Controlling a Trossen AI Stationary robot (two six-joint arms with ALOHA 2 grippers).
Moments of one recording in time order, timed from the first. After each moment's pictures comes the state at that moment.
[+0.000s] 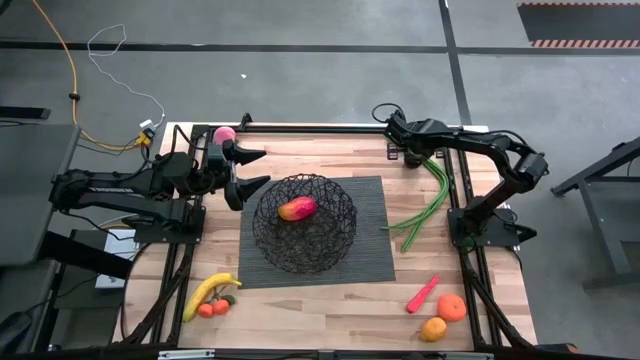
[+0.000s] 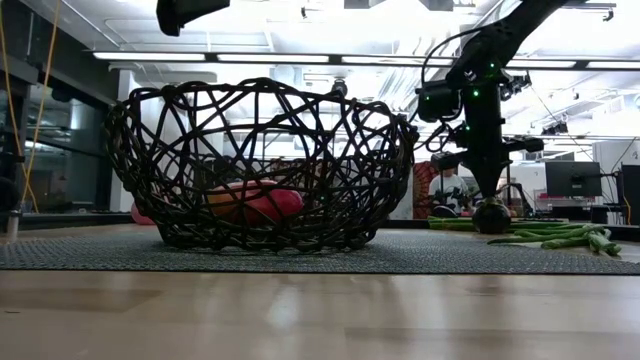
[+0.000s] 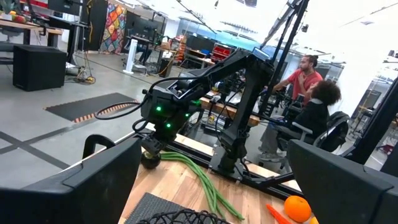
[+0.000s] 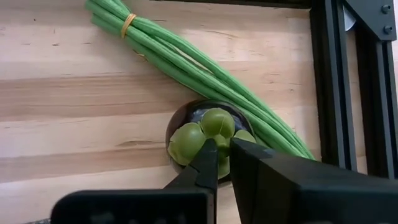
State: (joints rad) left arm 0.14 0.71 0.63 0.14 -0.25 -0.28; right arm -0.71 1.56 0.99 -0.86 0.42 0.85
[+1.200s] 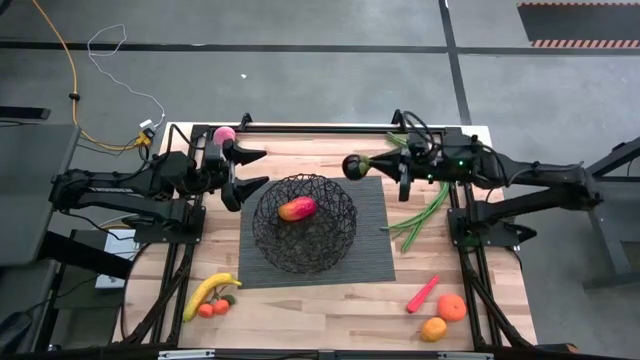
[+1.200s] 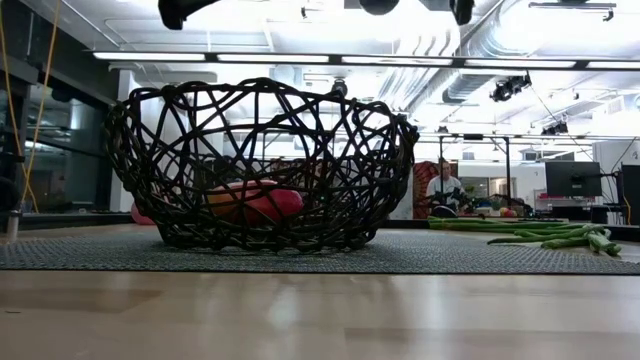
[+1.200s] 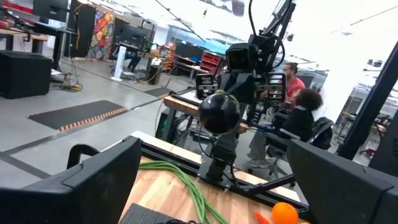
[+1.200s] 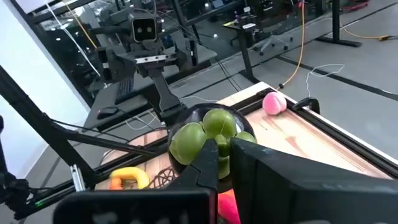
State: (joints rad) left arm 0.14 0.71 0.63 0.19 -0.21 -0.28; right arm -0.08 0.96 0.98 -0.16 0.10 0.35
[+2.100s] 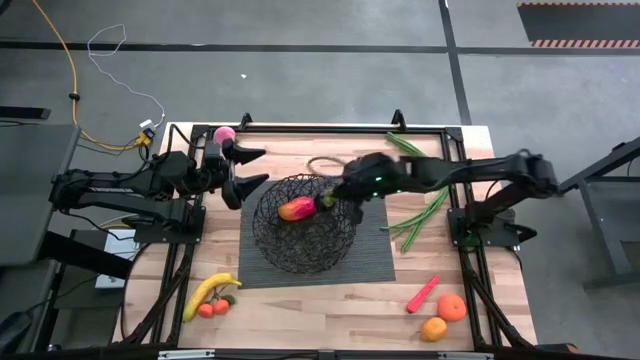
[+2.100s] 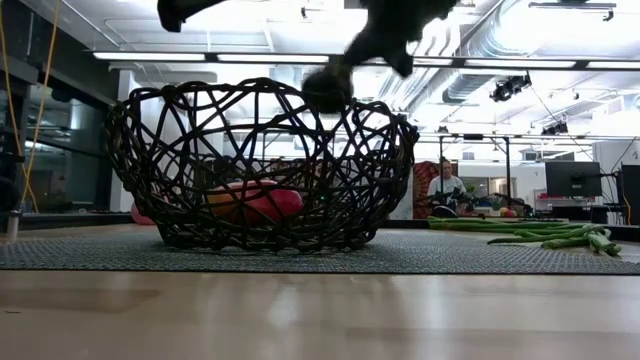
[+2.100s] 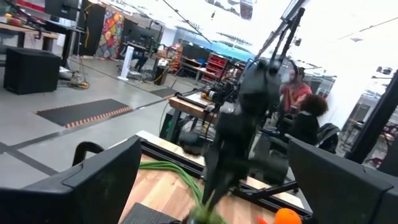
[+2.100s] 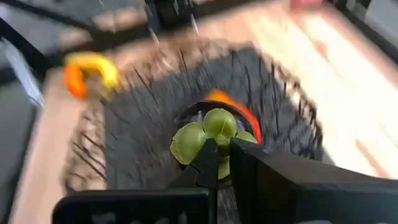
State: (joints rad) left arm 0.14 0.71 0.63 0.18 -0.25 -0.30; right arm -0.04 1.48 1.19 -0.36 0.00 0.26
